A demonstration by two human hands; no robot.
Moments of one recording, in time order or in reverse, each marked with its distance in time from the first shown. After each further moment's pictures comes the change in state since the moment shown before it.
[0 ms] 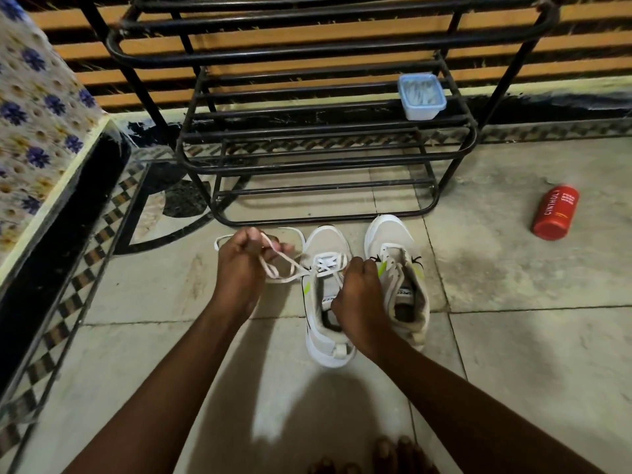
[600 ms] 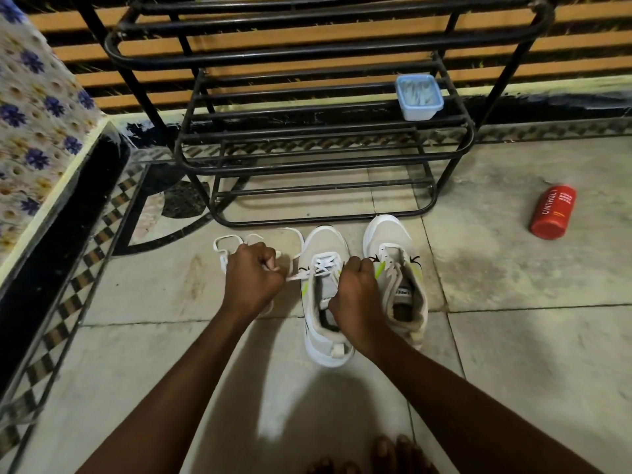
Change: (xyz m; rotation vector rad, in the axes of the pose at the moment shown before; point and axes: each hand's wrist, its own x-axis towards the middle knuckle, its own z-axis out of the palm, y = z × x) left_hand -0.005 -0.009 -0.006 1.036 0.030 0.285; right_hand 0.001 -0.002 -0.002 -0.087 -0.001 -0.037
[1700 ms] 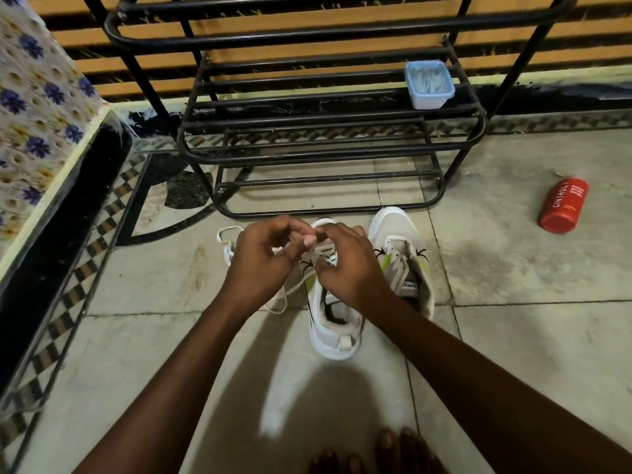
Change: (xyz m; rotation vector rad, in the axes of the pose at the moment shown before) left_hand -0.010 0.054 -0.031 -0.399 -0.154 0.153; right_hand 0.022 -0.015 -0.032 0.332 0.027 -0.267
